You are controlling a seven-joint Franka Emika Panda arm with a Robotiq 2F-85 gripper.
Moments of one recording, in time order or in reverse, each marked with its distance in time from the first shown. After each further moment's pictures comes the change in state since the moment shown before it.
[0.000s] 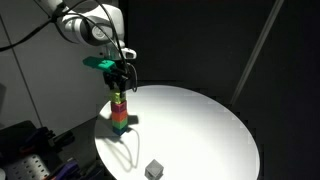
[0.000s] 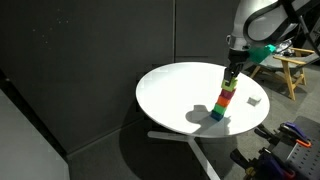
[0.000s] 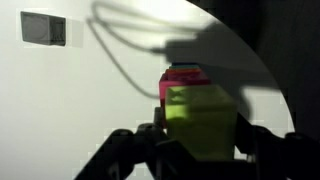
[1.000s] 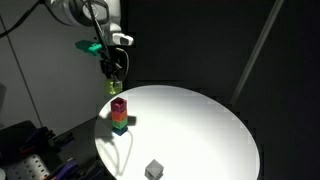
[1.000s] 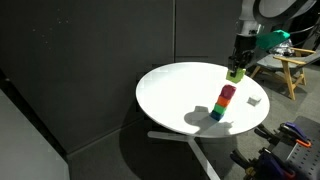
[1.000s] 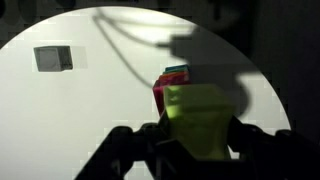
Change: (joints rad) arm 0.000 -0.154 0.010 0.003 0.047 -0.168 0.133
